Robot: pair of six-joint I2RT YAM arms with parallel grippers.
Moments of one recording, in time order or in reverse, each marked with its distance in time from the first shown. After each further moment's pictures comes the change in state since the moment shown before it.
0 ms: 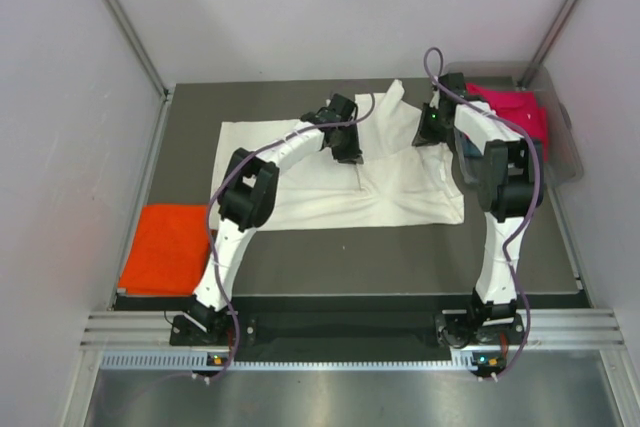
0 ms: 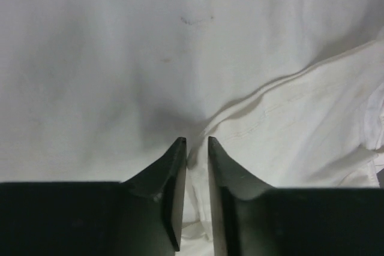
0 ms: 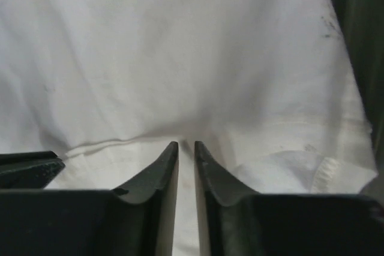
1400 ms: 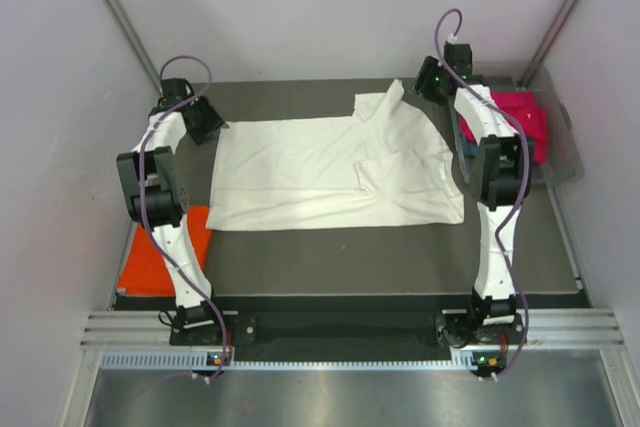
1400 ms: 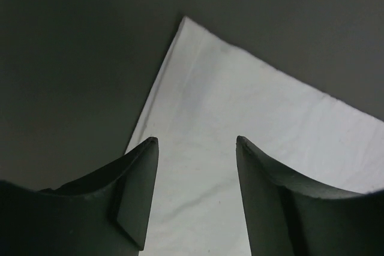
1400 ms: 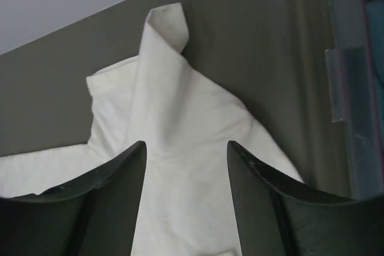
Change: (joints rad) left arm 0.750 -0.261 -0.283 0.094 0.067 0.192; right arm -0.011 0.170 0.373 0.172 0.099 0.137
